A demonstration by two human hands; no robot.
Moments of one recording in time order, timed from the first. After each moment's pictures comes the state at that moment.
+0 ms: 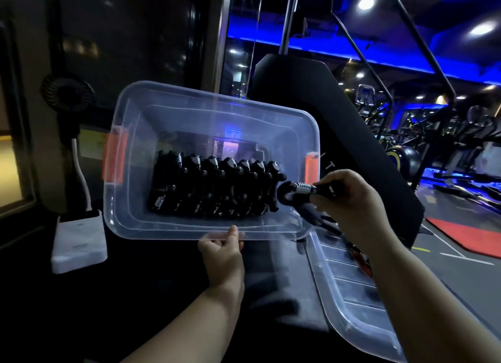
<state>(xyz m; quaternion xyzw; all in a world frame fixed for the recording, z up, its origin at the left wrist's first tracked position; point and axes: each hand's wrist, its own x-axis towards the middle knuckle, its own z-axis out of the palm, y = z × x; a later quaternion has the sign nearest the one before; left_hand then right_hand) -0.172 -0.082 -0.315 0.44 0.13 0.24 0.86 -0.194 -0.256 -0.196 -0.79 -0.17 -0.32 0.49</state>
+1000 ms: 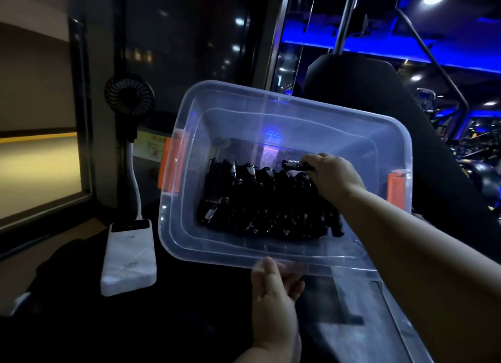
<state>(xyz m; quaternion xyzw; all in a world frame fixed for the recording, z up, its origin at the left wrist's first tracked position) -0.178 -0.058 -0.317 0.36 0.08 0.15 0.92 -0.003 -0.146 -0.175 -0.92 -0.22 -0.31 0.05</state>
